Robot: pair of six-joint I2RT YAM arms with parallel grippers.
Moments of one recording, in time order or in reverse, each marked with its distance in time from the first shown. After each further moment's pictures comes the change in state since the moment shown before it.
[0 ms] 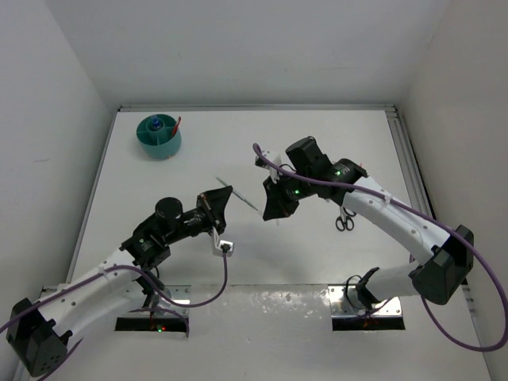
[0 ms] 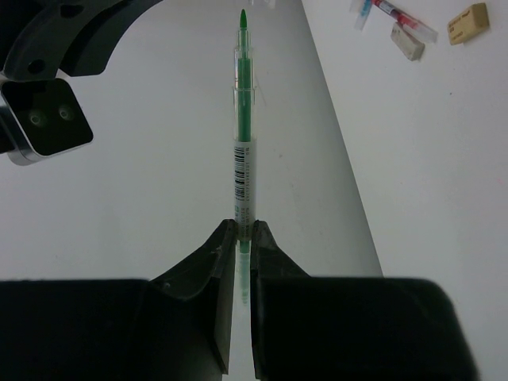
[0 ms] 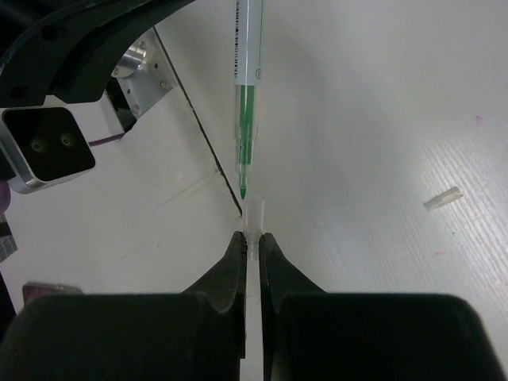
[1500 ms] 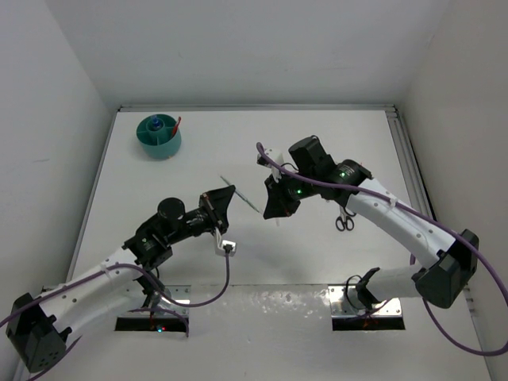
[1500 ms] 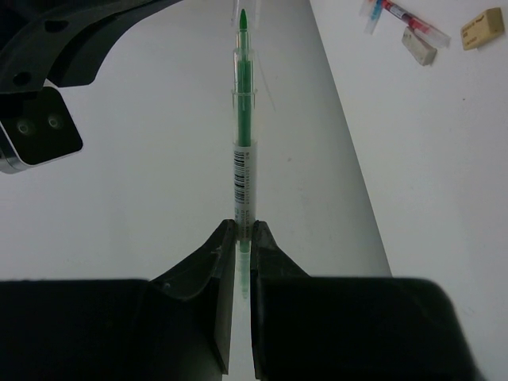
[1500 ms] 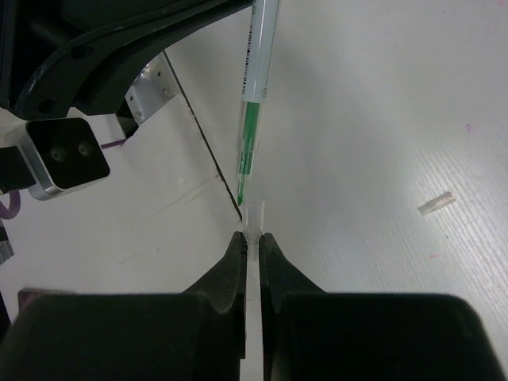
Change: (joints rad) left arm -0.032 0.021 0.000 0.041 -0.023 0.005; right arm 0.002 -0.032 0.000 0.012 0.007 0.004
